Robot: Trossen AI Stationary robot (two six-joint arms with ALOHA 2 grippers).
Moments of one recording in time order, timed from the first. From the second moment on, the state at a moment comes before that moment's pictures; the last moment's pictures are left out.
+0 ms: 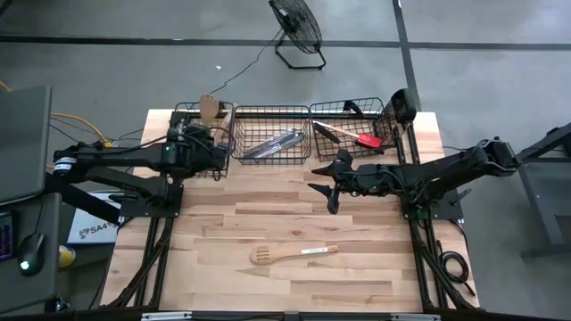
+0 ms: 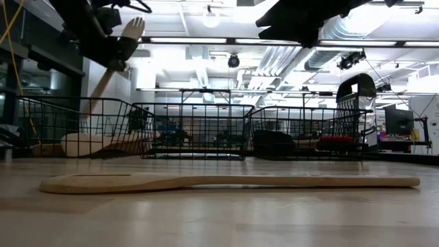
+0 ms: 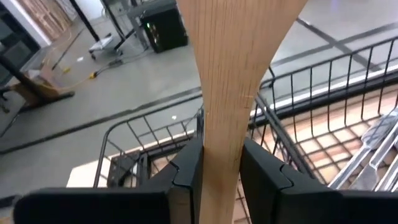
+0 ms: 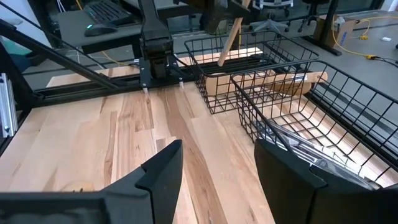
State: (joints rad) left arm 0.11 0.99 0.83 -0.91 -1.16 -0.84; right arm 0.15 1.21 0.75 0.17 0.37 0.19
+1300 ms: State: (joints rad) left arm 0.57 1.24 0.83 -0.90 -0.68 -0.61; right arm 0.14 1.21 0.75 0.17 0.37 0.21
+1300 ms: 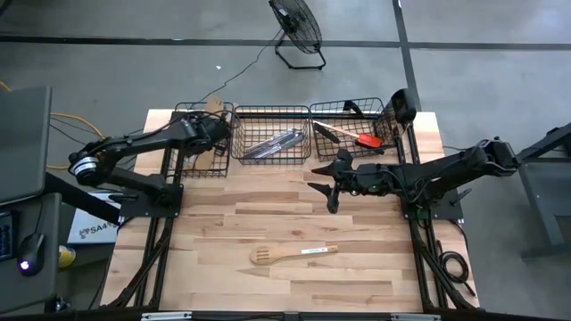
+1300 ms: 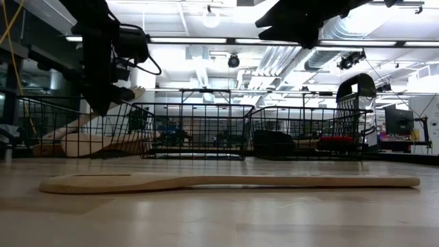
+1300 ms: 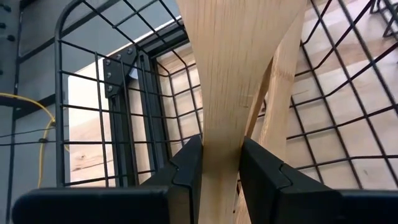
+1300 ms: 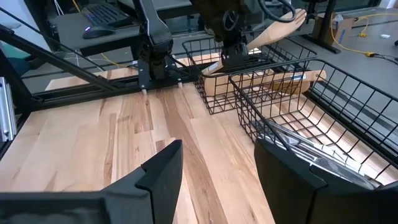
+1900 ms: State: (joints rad) left arm 0.57 1.25 0.83 -0.91 -0.68 -0.61; right arm 0.14 1.21 0.75 0.16 0.37 0.21
